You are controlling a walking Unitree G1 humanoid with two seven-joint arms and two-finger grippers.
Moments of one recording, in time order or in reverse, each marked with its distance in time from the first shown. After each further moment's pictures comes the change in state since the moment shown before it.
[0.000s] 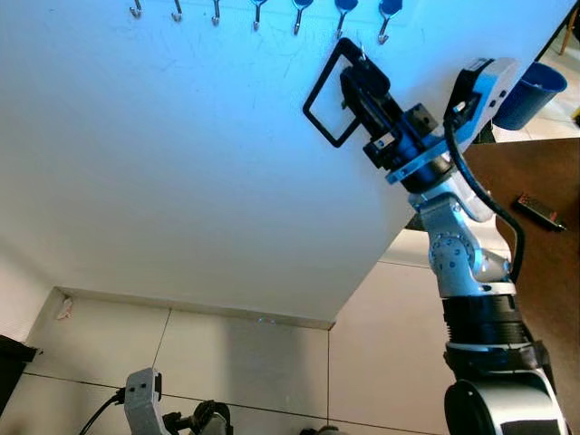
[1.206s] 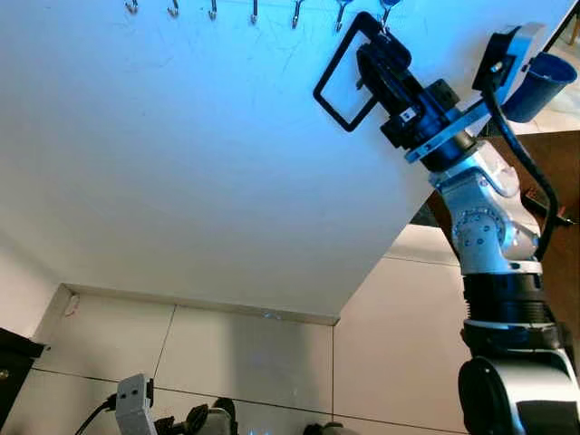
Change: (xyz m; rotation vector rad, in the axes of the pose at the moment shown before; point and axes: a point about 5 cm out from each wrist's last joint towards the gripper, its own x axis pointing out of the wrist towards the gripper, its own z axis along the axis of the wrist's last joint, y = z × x) left arm -0.010 0.012 -0.007 0.003 -0.003 0.015; right arm 0.008 -0.022 0.021 0.056 -0.002 -0.022
